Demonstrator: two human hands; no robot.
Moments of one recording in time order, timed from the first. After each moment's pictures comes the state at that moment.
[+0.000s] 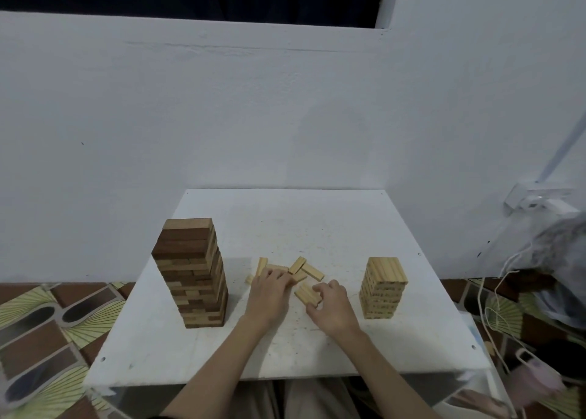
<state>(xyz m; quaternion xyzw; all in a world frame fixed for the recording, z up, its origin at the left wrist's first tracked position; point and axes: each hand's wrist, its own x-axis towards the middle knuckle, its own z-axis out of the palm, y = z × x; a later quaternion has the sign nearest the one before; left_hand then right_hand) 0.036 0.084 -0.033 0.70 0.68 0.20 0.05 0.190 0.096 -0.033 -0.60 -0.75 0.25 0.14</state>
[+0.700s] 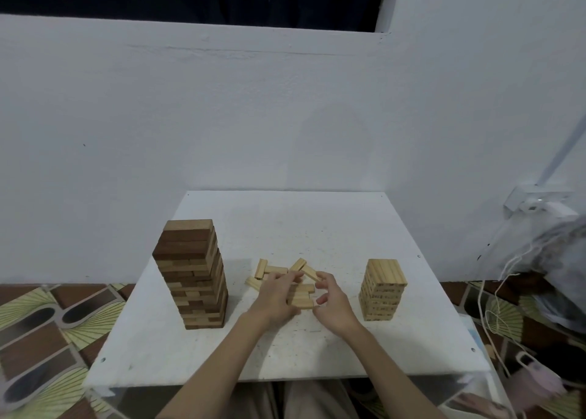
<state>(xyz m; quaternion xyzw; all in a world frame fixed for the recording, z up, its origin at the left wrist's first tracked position) 0.040 0.088 -0.028 0.67 0.66 0.20 0.28 0.195 0.099 -0.028 -0.56 -0.67 0.44 0.22</state>
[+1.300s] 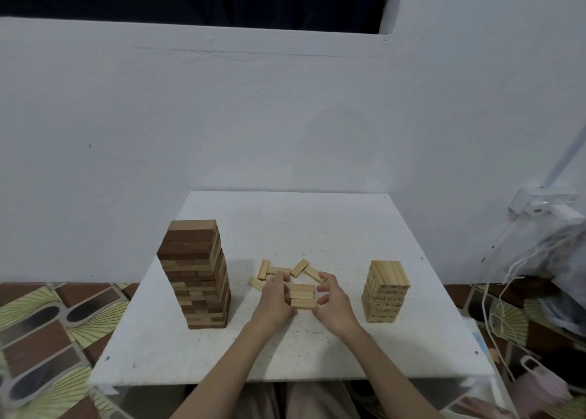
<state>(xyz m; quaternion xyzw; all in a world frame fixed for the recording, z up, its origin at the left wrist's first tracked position) 0.046 0.080 -0.027 0.57 0.70 0.30 0.33 0.190 0.101 -0.034 -0.58 -0.66 0.42 0.24</state>
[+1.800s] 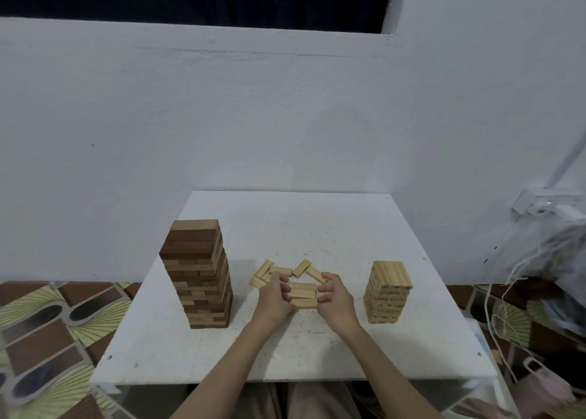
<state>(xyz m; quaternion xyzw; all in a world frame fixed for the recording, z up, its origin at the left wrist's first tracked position) 0.042 0.077 -0.024 0.50 0.70 0.34 0.38 0.186 0.109 -0.043 -0.61 -0.60 0.43 0.28</state>
